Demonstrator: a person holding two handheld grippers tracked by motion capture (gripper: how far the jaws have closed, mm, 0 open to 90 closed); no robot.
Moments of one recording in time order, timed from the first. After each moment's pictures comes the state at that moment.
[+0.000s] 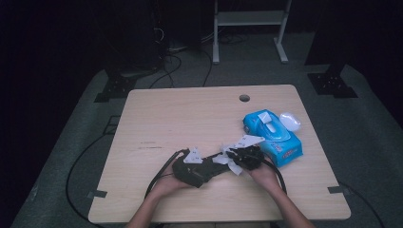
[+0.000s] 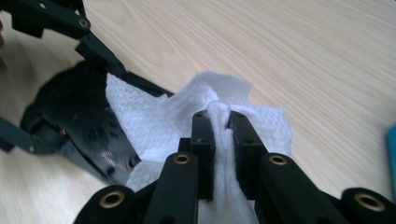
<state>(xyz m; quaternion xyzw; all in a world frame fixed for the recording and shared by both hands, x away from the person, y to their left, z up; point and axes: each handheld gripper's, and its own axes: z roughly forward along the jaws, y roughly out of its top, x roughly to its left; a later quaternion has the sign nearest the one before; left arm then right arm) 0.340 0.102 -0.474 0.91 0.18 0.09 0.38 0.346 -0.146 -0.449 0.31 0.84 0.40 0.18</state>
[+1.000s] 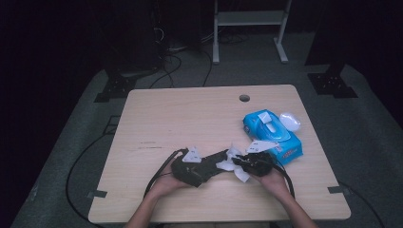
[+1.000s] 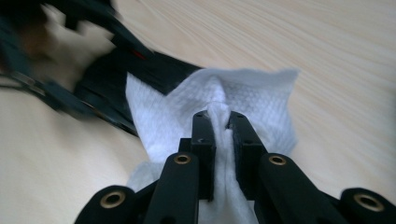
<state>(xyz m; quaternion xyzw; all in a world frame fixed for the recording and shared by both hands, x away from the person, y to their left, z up) 0.341 0.106 -0.473 0.90 0.18 0.08 0.38 0.330 -0.168 -0.453 0.32 0.83 0.44 0.13</state>
